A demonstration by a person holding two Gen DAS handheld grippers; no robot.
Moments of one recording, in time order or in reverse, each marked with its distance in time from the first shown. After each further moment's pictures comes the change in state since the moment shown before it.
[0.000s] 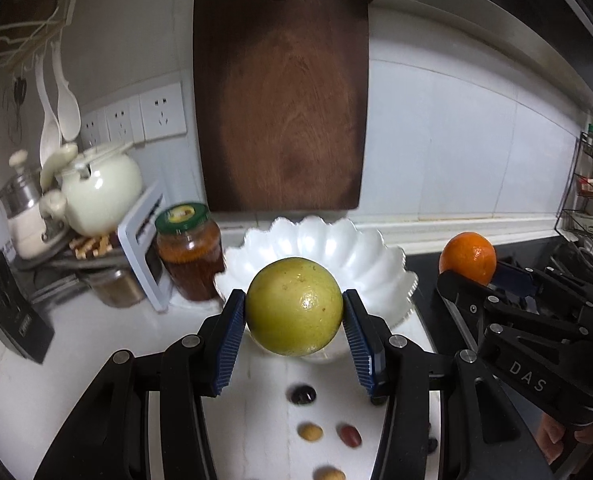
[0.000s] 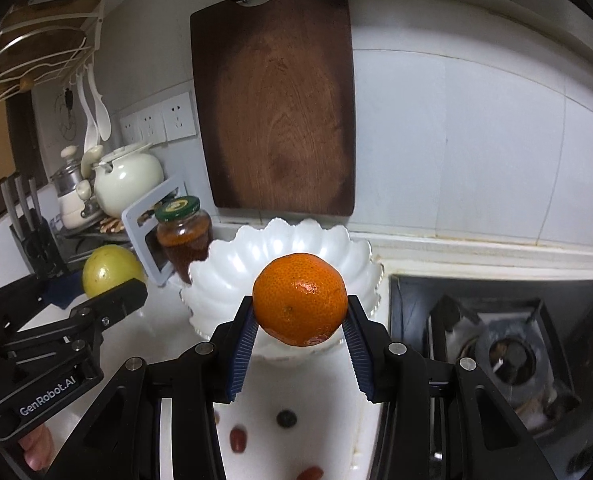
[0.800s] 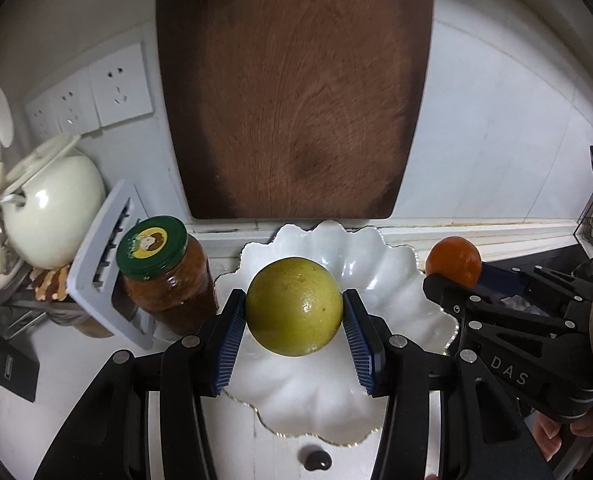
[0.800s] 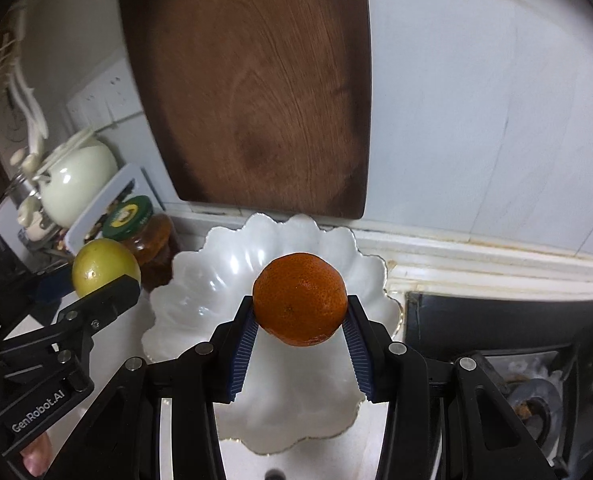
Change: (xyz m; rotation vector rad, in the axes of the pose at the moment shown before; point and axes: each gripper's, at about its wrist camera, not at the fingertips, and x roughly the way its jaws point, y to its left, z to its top) left arm 0.117 0.028 0.071 -0.017 0.207 -0.022; right arm 0.128 -0.027 0.076 0.034 0.257 0.020
